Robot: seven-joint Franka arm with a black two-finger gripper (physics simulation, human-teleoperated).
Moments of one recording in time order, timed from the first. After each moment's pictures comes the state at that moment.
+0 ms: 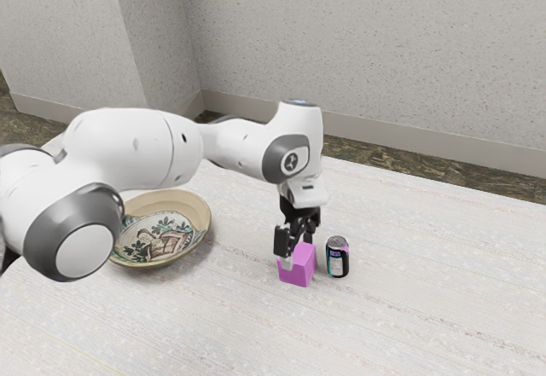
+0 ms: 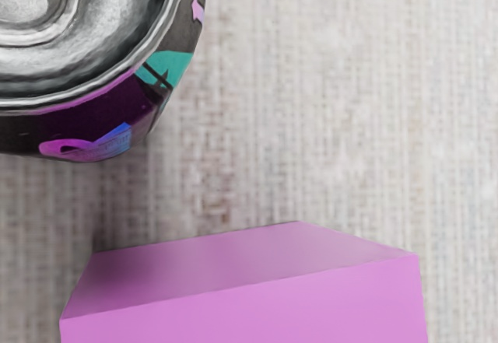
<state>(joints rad) -0.39 0.71 0.14 -1.41 -0.19 1.89 1.40</state>
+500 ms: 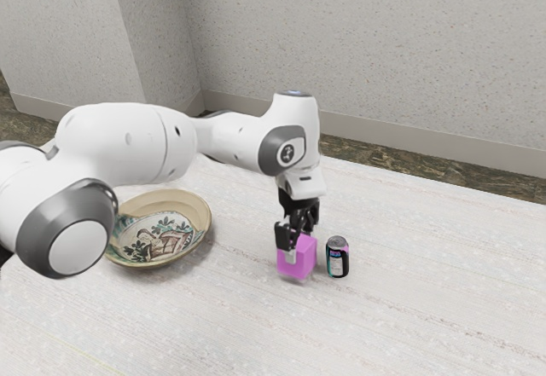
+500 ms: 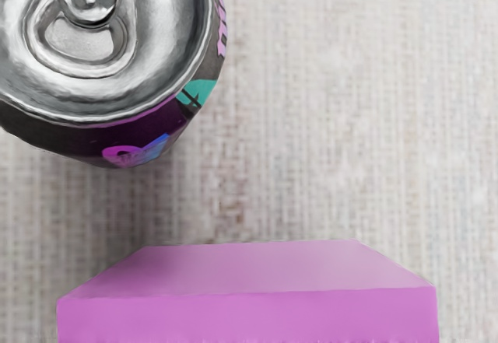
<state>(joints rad) -0.38 0.68 0.14 -1.42 -0.21 1.89 1.41</state>
